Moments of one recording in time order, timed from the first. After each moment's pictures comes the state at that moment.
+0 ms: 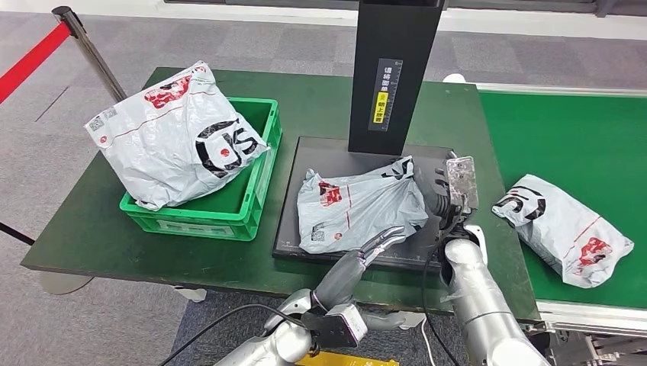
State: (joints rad) left arm -0.31 -0.26 -0.77 -0.99 -0.35 0.14 -0.52; right arm -0.53 0.06 0.18 -0.82 0.20 -0.27 -0.44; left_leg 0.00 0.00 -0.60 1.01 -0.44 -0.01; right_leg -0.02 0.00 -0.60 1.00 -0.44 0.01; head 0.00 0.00
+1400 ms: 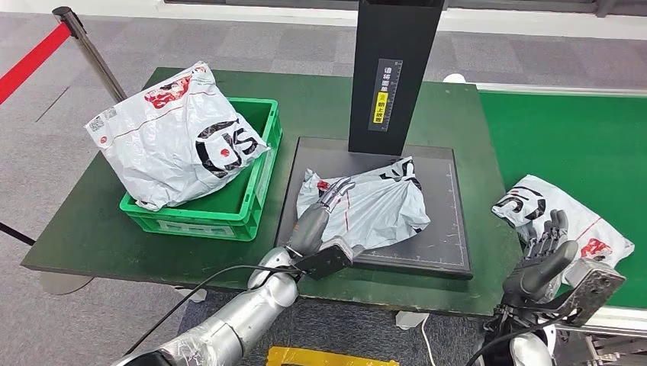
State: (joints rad) left arm -0.56 -0.29 -0.52 -0.58 -0.51 0.35 -0.48; right arm 0.01 0.12 -0.10 -1.56 -0.06 -0.23 -0.59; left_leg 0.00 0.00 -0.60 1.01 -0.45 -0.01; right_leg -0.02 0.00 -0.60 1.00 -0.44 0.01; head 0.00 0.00
